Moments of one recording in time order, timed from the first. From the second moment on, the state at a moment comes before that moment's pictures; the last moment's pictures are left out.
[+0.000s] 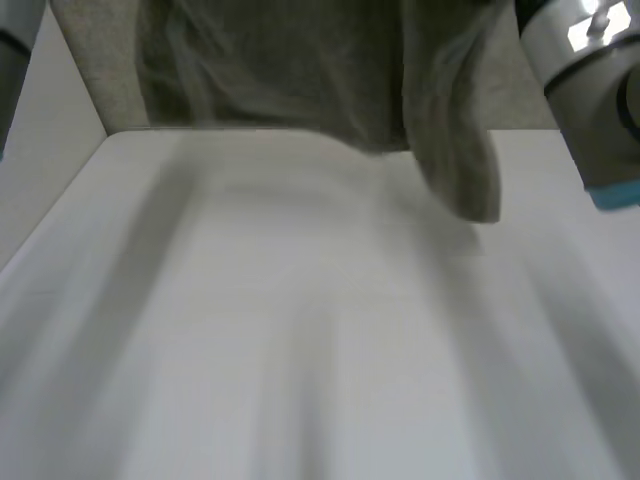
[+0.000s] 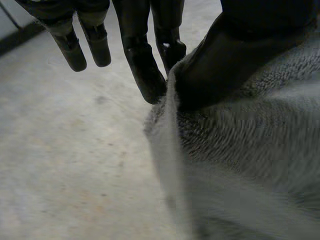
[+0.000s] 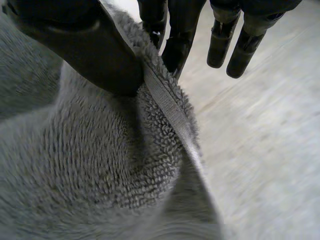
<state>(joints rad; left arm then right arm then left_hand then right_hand) 4.47 -1.76 -1.19 3.69 -1.22 3.48 1.97 -1.25 1.09 -0.44 1.28 2.75 1.26 1.34 0.23 0.23 1.15 1.28 1.32 0.23 0.25 1.16</state>
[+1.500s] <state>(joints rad) 4.63 -1.89 -1.78 3.35 -1.05 3.78 1.79 -1.11 1.71 -0.20 1.44 2.75 1.26 1.34 0.23 0.23 1.18 1.21 1.20 0.23 0.25 1.02</state>
